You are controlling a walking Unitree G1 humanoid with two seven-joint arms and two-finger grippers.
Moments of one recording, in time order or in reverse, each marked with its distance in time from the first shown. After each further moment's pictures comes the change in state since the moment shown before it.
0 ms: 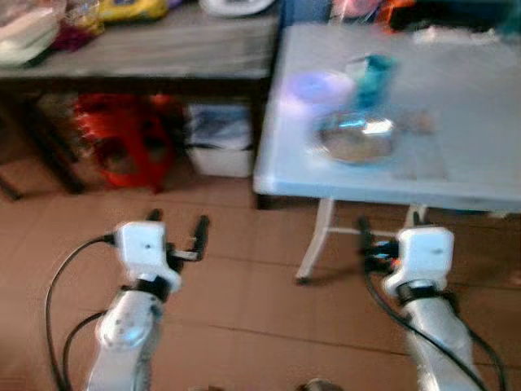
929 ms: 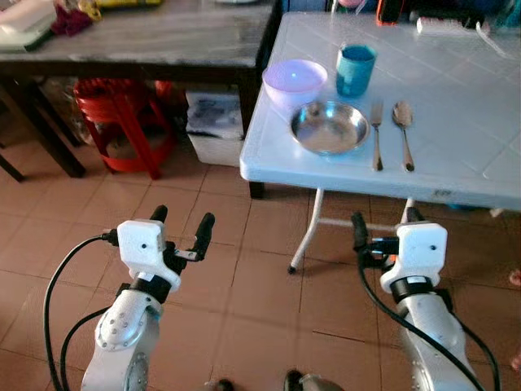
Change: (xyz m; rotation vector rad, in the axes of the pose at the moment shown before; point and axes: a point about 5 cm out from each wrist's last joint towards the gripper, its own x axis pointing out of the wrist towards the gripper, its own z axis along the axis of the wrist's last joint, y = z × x) left arm -0.003 0.000 0.003 -0.068 -0.023 -0.081; right arm 0.003 0.005 0.004 0.006 -0.014 0.017
